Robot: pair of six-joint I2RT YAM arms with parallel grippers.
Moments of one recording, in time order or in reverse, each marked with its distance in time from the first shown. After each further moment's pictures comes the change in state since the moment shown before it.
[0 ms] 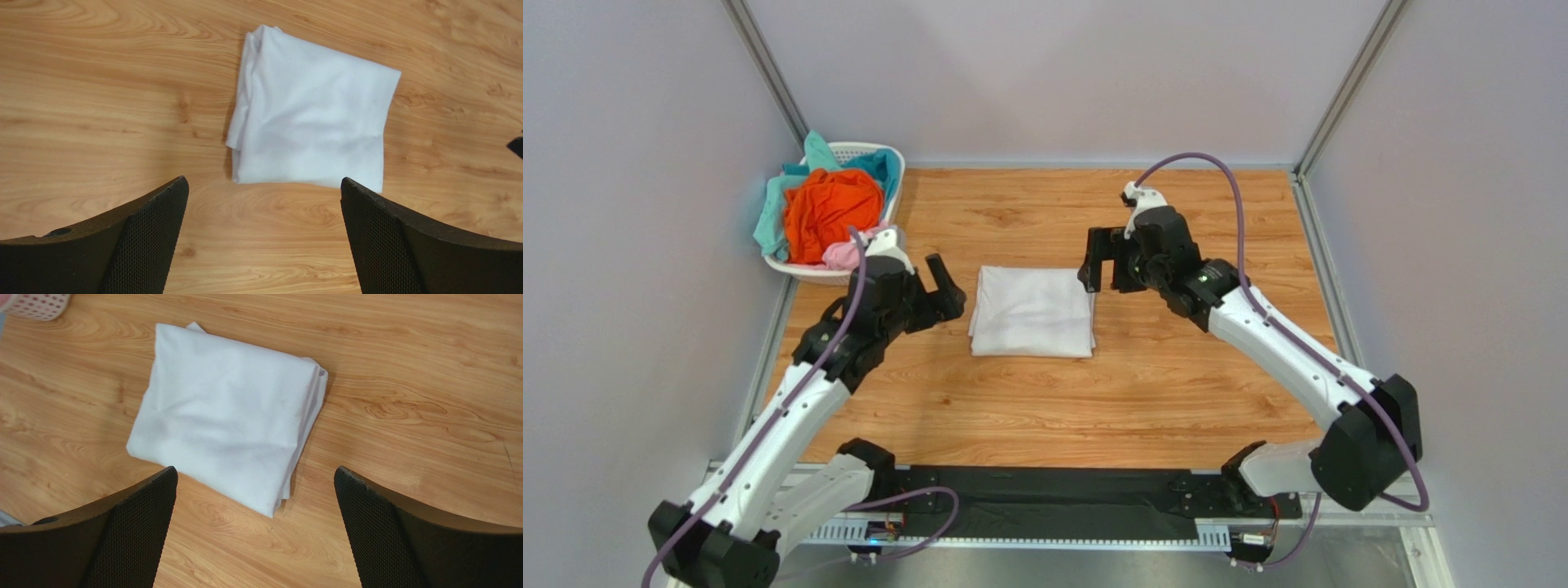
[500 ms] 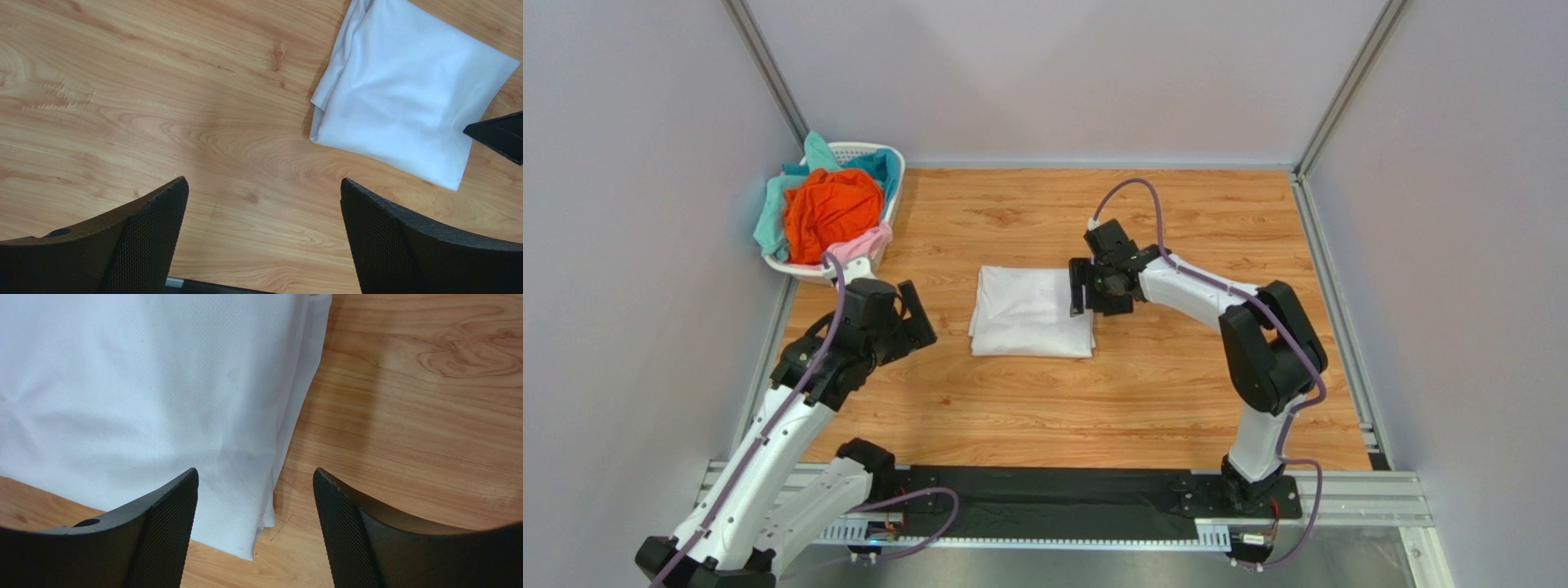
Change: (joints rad) left arm 0.000 -0.138 0.021 -0.361 -0.209 -0.095; right arm -0.017 0.488 0.105 -0.071 -0.054 0.087
